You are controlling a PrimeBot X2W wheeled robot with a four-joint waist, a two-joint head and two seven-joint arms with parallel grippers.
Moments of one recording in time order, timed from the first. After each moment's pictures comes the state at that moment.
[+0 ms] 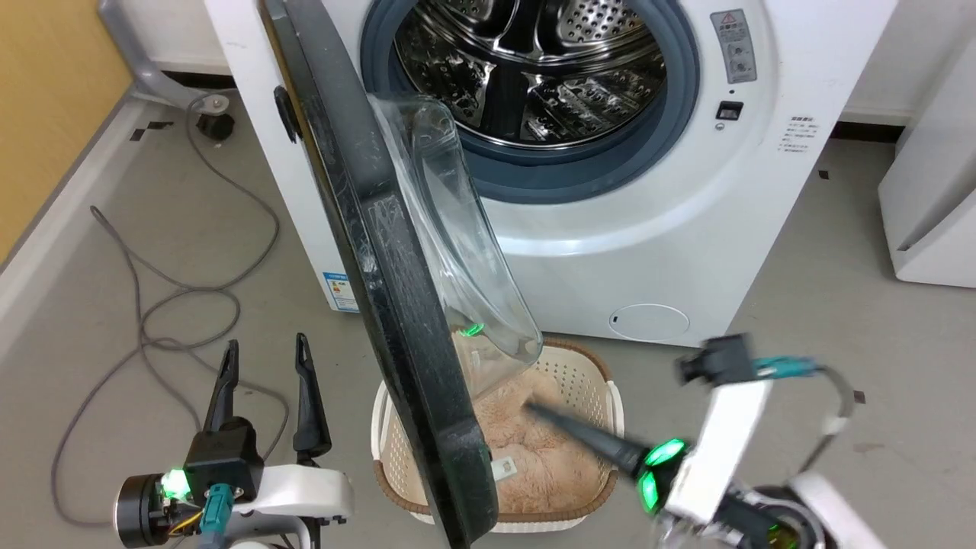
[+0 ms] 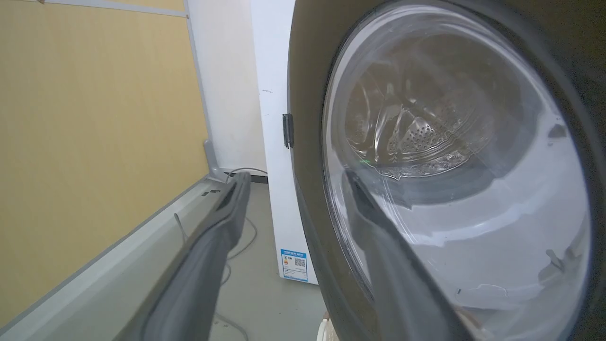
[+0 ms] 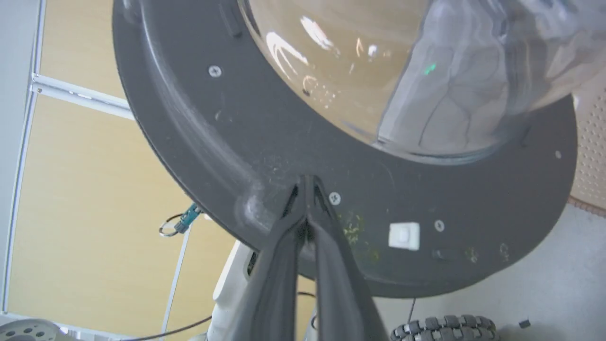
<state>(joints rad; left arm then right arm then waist) -0.06 0.05 -0.05 0.06 -0.05 0.19 -0.26 -0.25 -0.21 0.49 0.03 1.54 0.13 0.52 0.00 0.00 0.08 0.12</state>
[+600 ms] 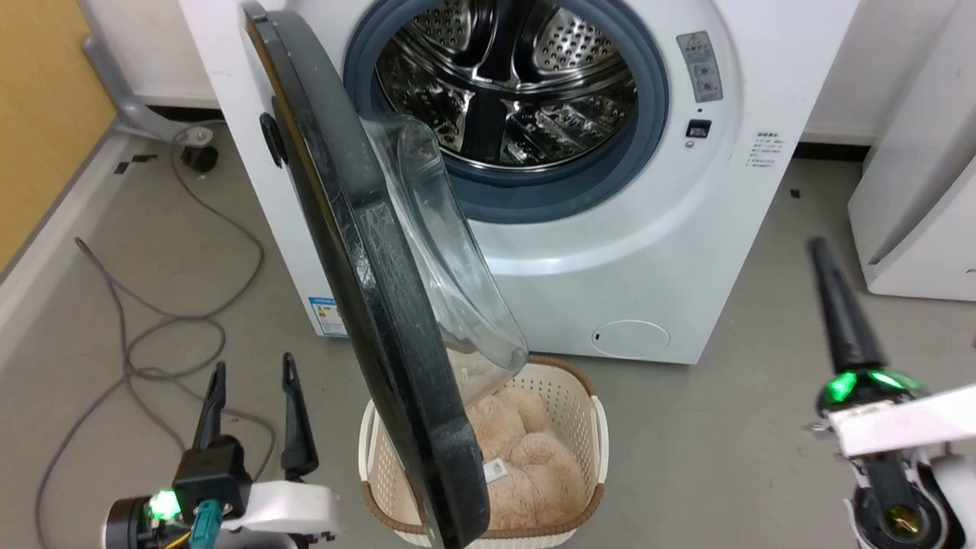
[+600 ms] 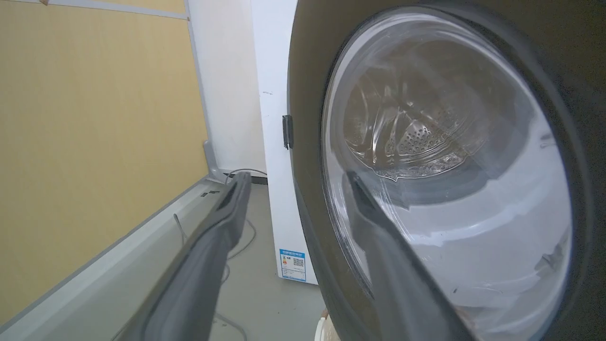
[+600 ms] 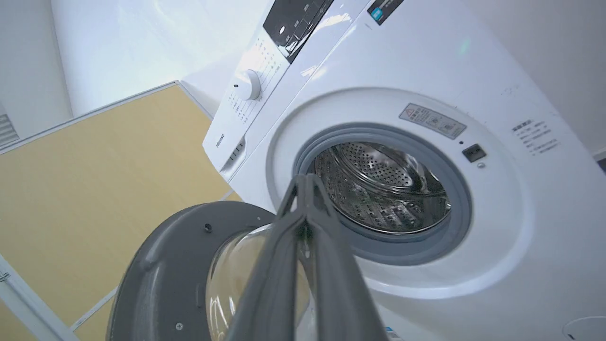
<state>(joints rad) -0.02 0.05 -0.03 0.06 -0.05 0.19 -0.26 -0.22 -0.34 0.25 -0.05 1.20 0.13 -0.22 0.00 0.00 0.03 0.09</state>
